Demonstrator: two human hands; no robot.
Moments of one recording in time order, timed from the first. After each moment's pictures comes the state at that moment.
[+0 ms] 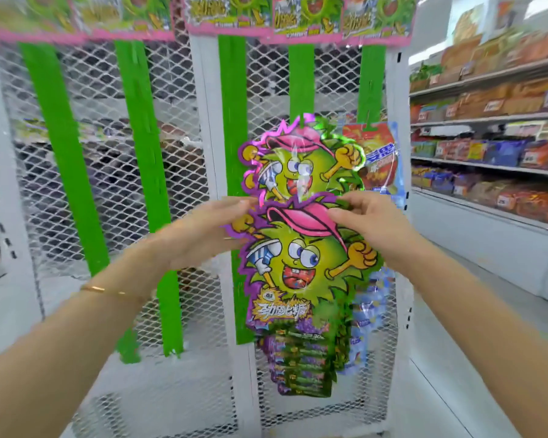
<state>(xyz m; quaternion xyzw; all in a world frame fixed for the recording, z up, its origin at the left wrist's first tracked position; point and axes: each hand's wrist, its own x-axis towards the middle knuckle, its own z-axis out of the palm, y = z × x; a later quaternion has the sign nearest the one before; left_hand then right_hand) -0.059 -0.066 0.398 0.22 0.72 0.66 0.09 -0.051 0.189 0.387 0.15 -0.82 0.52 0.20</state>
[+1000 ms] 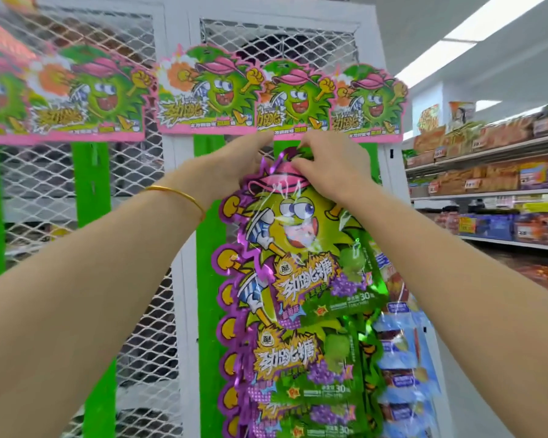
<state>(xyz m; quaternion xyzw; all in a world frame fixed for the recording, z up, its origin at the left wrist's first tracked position) -0.189 0.022 0.598 0.20 0.79 0.56 -0.12 -0.166 0.164 0.576 0.11 -0.83 0.10 0.53</state>
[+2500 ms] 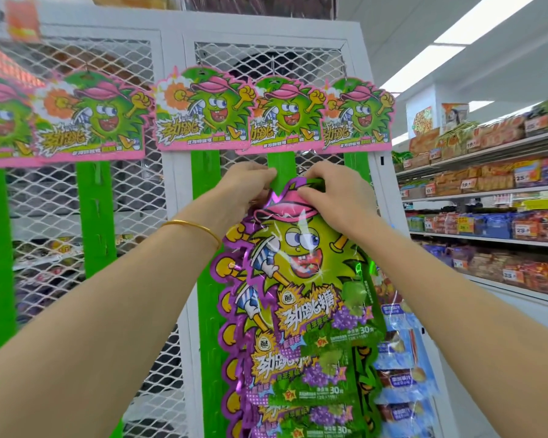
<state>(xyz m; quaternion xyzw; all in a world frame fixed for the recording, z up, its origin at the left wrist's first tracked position) -0.196 0.036 0.580 0.19 0.75 0.60 -0.22 -0.160 0.181 0.544 0.14 -0.82 0.21 0.51</state>
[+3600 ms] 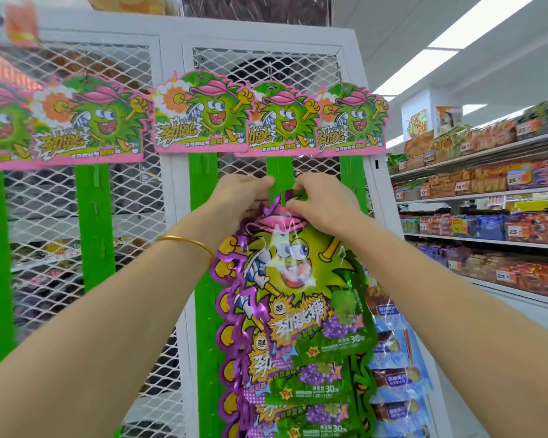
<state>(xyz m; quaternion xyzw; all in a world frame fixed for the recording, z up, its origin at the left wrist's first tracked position) -0.180 0.031 0.566 0.17 0.74 0.62 -0.21 -0.160 0.169 0.551 0.11 -0.88 0.15 0.43</state>
